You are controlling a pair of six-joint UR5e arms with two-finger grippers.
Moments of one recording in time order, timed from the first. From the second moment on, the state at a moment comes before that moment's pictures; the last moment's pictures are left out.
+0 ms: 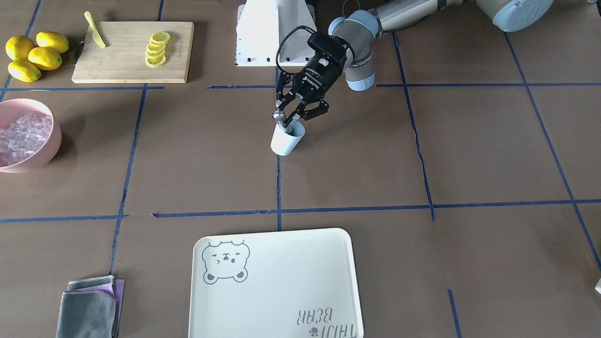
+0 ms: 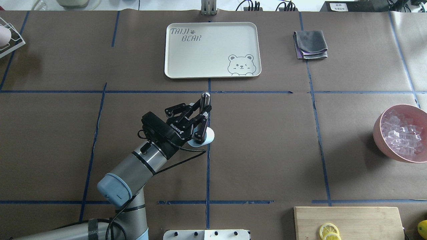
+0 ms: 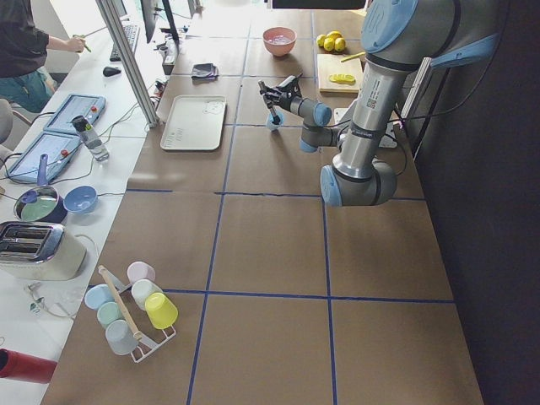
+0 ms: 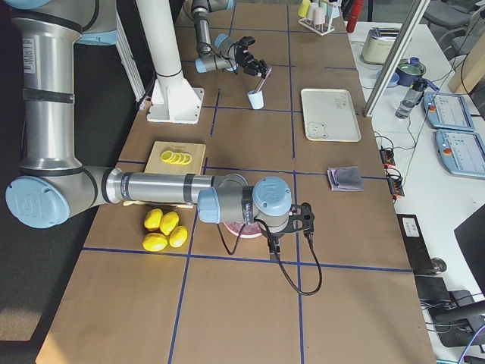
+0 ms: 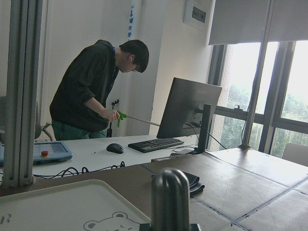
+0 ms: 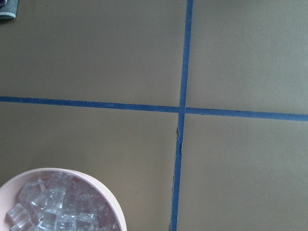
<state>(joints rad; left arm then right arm) -0.25 -2.15 -1.40 -3.23 -0.93 -0.43 1.62 -1.63 1.65 -1.48 2.46 -0.01</state>
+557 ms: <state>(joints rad) -0.26 -2.15 -1.45 -3.22 -0.93 -0.43 1.62 -1.63 1.65 -1.48 2.46 -0.01</state>
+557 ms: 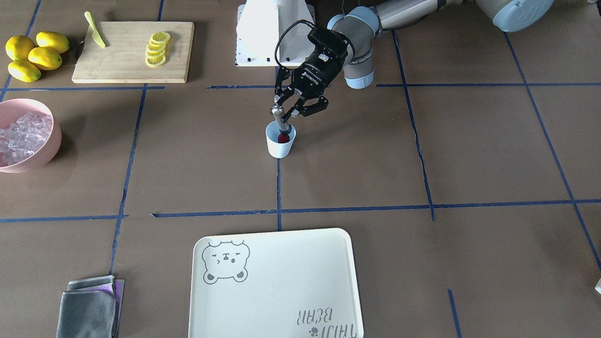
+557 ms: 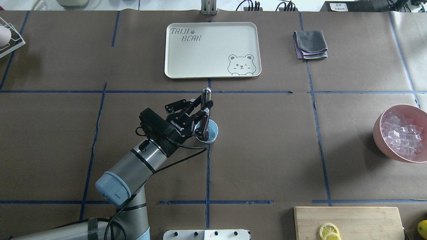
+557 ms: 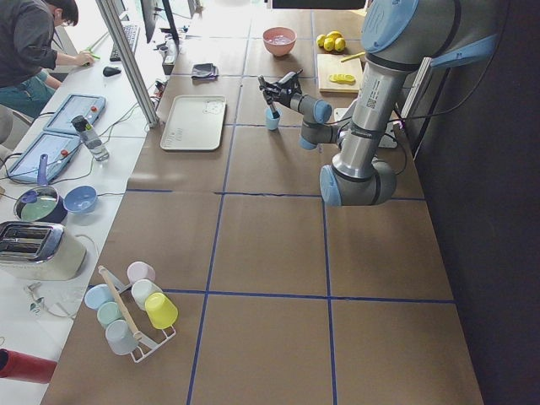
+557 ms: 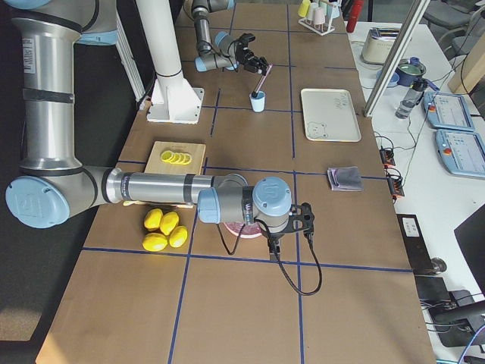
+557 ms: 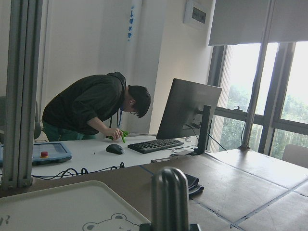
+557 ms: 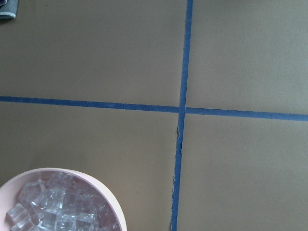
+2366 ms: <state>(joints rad) -1.02 -1.83 -1.62 -2.69 -1.82 -0.99 1.62 -1.62 1.67 -1.48 2.46 -0.01</state>
